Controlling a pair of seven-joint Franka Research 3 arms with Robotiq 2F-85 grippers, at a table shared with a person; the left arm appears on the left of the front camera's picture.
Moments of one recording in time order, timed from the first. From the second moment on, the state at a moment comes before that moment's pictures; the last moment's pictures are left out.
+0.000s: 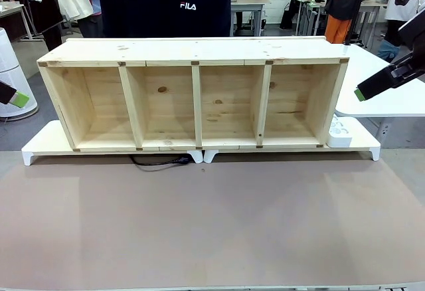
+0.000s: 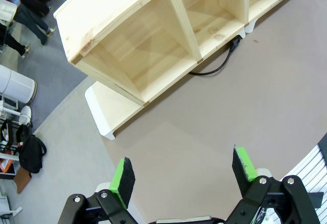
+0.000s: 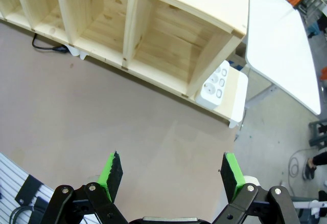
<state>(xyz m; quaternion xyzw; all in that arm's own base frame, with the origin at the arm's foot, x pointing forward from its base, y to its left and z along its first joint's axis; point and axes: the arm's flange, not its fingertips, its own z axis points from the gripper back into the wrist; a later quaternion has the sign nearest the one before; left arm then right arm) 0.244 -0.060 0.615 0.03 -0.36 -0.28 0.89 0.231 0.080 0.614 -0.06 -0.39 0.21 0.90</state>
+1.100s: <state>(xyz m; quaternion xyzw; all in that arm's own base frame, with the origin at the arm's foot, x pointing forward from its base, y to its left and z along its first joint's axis) 0.244 -0.060 0.615 0.03 -0.36 -0.28 0.89 0.231 0.080 0.614 -0.06 -0.39 0.21 0.90</state>
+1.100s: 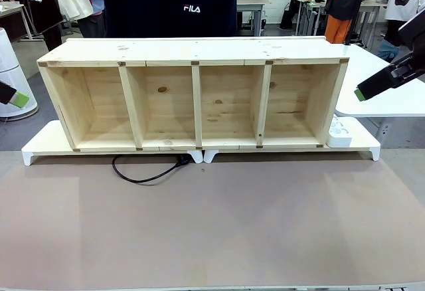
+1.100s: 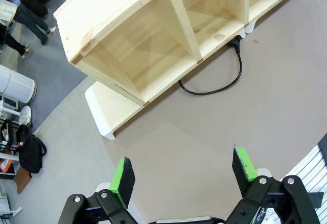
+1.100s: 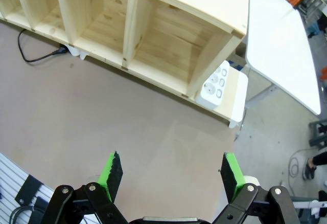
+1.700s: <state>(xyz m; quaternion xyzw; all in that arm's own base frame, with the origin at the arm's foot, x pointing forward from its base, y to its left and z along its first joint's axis) 0.244 -0.060 0.615 0.03 -0.36 -0.28 0.89 0.231 0.080 0.614 -0.06 -0.39 0.21 0.90</state>
